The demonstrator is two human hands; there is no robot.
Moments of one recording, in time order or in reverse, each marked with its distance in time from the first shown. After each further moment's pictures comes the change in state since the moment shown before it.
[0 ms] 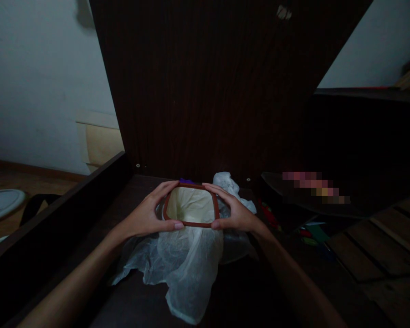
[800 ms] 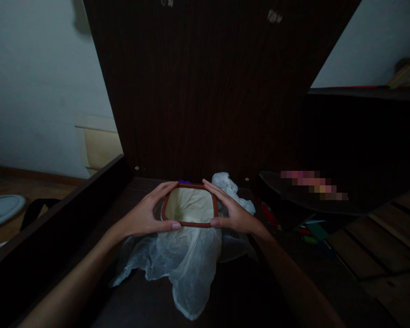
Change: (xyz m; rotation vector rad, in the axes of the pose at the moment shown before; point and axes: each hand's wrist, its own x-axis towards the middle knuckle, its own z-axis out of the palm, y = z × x) left_hand 0.004 0.005 -0.009 0.078 -0.079 -0.008; right_hand -0.003 -0.003 0.001 -0.033 -0.023 -0.022
